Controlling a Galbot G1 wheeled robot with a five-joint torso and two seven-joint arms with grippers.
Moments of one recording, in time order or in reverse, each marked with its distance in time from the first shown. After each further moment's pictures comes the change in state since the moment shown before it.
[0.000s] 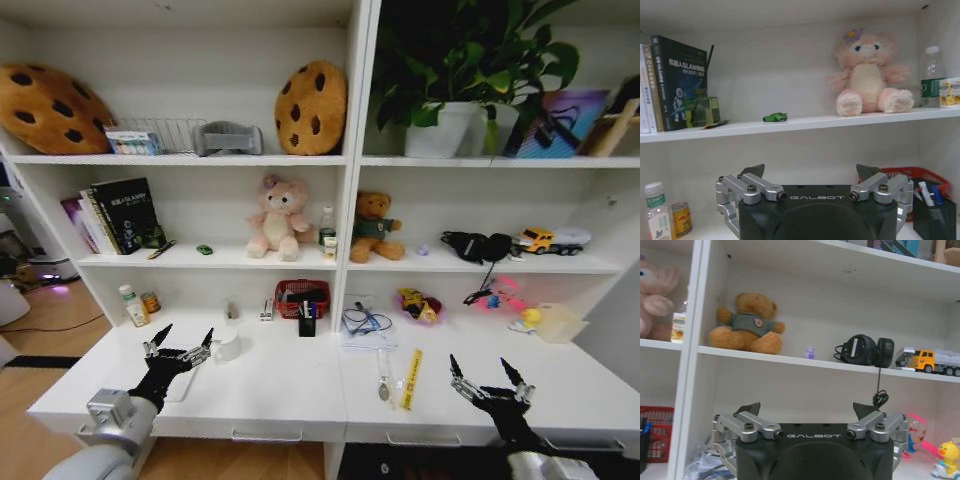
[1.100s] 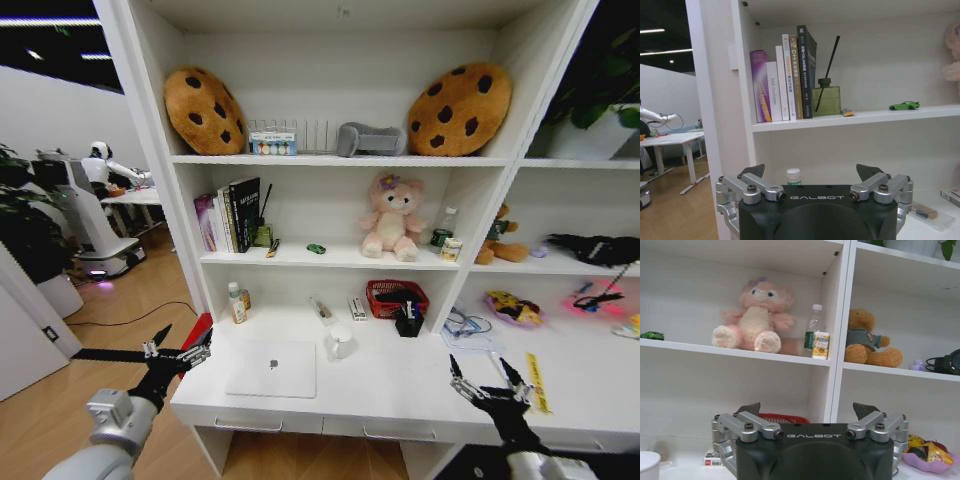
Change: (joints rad) left arm 0.000 0.000 0.000 0.000 0.000 0.000 0.000; right arm 0.000 0.000 0.000 -0.001 0.000 0.000 -0.001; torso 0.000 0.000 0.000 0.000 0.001
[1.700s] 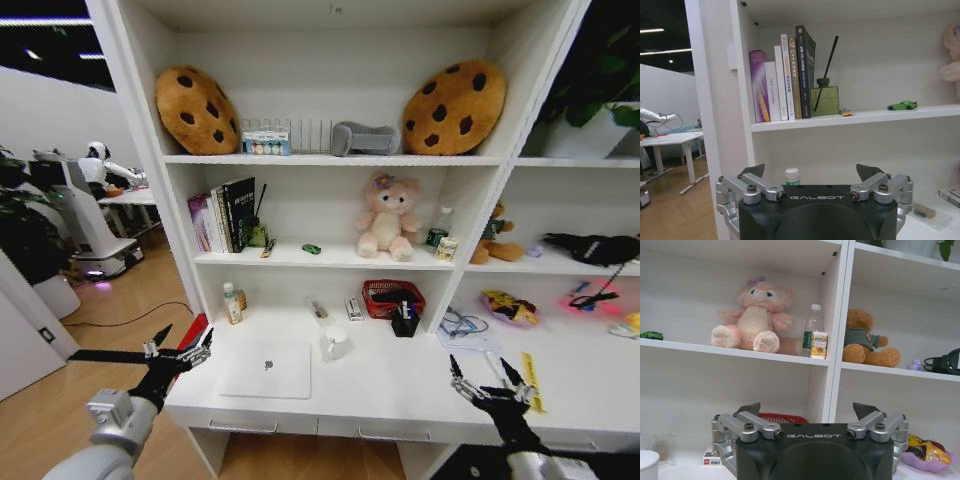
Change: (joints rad) left arm 0.000 0.000 0.000 0.000 0.000 0.000 0.000; right arm 0.000 0.000 0.000 0.000 0.000 0.000 0.000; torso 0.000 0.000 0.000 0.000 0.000
